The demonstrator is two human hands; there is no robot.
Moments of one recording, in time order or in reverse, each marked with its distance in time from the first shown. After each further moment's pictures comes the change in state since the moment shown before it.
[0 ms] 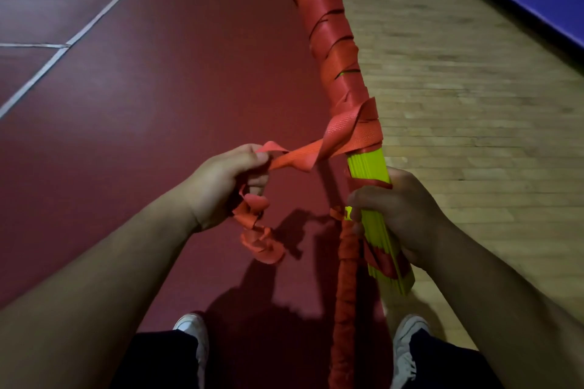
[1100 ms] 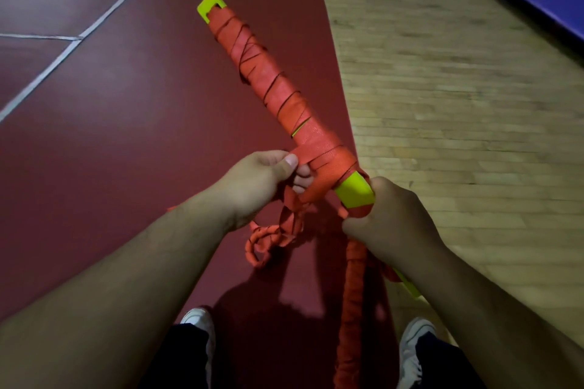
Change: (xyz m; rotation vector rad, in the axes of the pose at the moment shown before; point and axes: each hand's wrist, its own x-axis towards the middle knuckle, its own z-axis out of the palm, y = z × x) left_hand 0.006 -0.009 0.016 0.265 0.111 0.036; right_hand 0.009 0.024 0.024 -0.971 0.226 -0.104
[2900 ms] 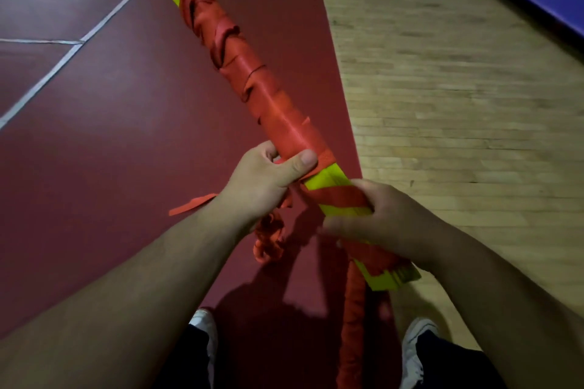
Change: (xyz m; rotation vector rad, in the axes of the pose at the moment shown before) left_hand -0.001 -0.002 0.011 -0.064 0.107 0.214; right_hand -0.005 -0.008 -0.028 0.644 -0.540 -0.006
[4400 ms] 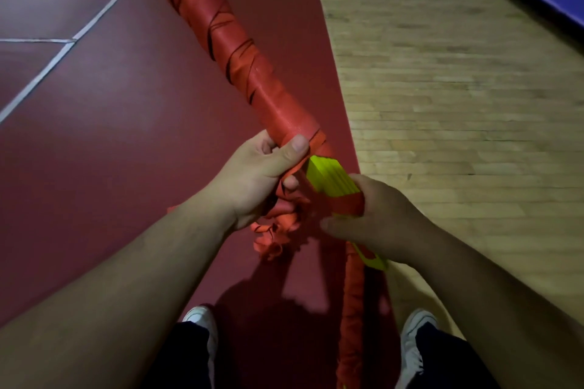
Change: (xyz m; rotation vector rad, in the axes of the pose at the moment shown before) left_hand -0.008 0.019 0.005 -0.132 -0.110 -0.176; right_hand 0.010 0.020 0.004 -0.301 0.213 -0.068
